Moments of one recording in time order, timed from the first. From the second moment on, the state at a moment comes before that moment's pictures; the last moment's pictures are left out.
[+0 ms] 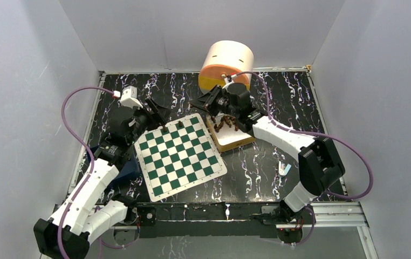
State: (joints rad) left arm -0.37 0.90 0.85 -0.22 0.00 -0.64; right arm 0.65 1.59 1.16 0.16 -0.27 1.18
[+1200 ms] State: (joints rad) left arm -0.37 0.96 0.80 0.09 0.18 -0.59; right arm 0.83 1.59 1.14 0.45 -0.13 1.46
